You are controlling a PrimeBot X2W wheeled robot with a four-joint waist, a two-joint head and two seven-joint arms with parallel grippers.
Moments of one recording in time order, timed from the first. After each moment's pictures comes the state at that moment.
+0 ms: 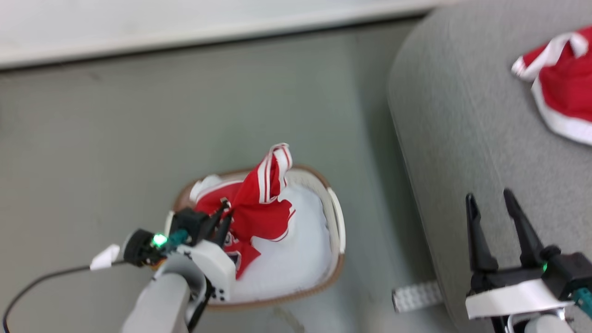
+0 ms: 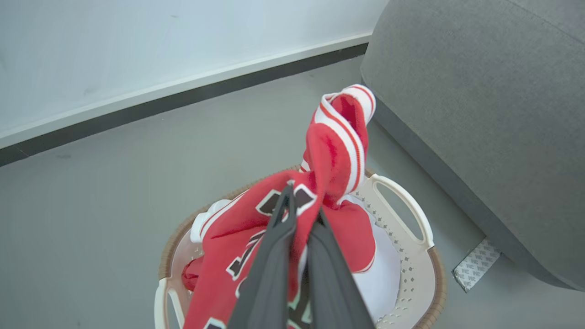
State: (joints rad) left arm -0.58 0.14 -0.38 0.80 -0.13 -0.09 -0.26; right arm -0.20 -0.05 0.06 0.16 0.23 0.13 -0.26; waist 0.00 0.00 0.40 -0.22
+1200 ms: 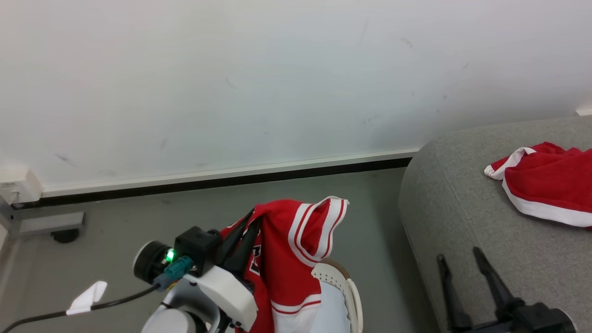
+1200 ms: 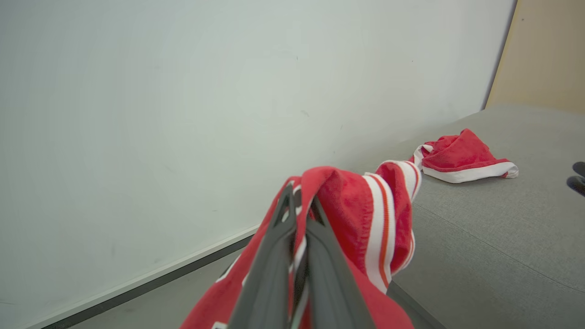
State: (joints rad) left arm -0.27 0.20 -0.38 0.08 -0.21 -0.03 0.00; right arm -0.01 -0.05 0.11 0.15 0.19 0.13 -0.26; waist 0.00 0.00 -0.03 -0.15
